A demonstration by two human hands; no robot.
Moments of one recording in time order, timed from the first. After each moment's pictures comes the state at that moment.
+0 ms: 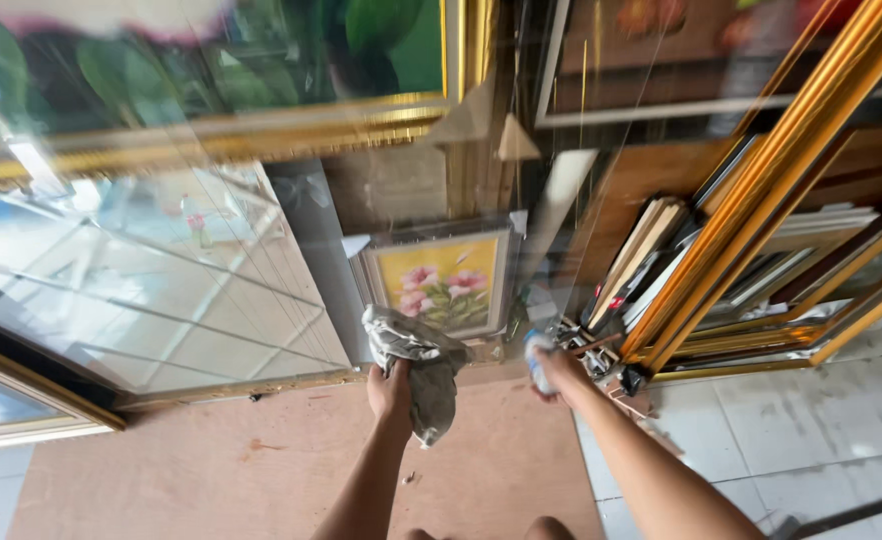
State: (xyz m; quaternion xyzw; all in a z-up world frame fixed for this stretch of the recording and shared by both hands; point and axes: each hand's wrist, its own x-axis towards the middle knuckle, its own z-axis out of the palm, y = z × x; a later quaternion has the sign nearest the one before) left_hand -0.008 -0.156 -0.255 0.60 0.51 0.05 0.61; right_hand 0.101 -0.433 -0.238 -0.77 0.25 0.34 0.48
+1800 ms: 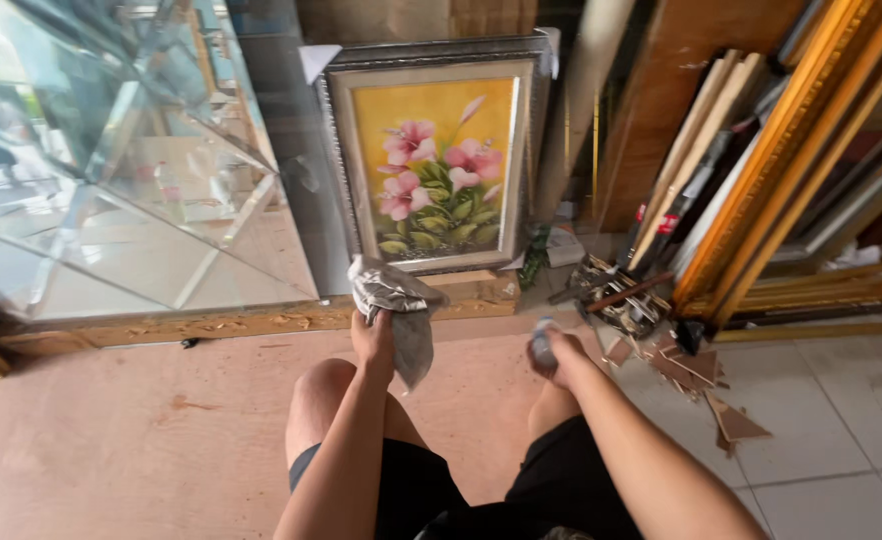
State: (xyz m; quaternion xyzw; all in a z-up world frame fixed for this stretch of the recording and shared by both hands) left_hand -0.051 -0.162 -0.579 0.63 0.38 0.22 0.64; right_hand 0.026 -0.445 -0.612 -0.58 0.34 0.22 0.71
